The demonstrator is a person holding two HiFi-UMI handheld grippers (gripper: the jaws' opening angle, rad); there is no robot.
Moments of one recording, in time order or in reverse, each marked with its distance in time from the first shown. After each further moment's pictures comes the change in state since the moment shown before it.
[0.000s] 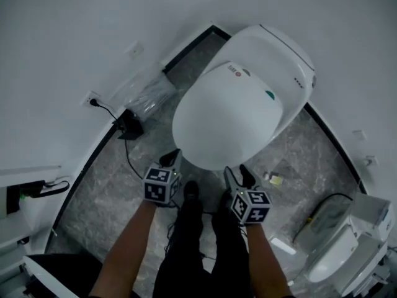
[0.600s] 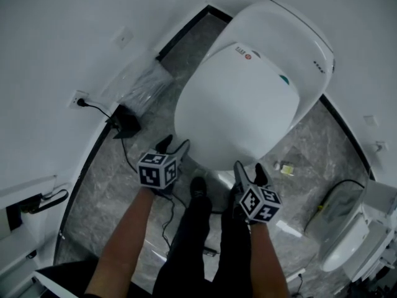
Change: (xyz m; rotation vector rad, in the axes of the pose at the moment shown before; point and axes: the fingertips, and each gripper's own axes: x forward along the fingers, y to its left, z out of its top) left arm 0.069 0.052 -0.035 -0.120 0.067 -0.123; right arm 0.039 -0.036 -0.046 0.235 -0.036 -0.208
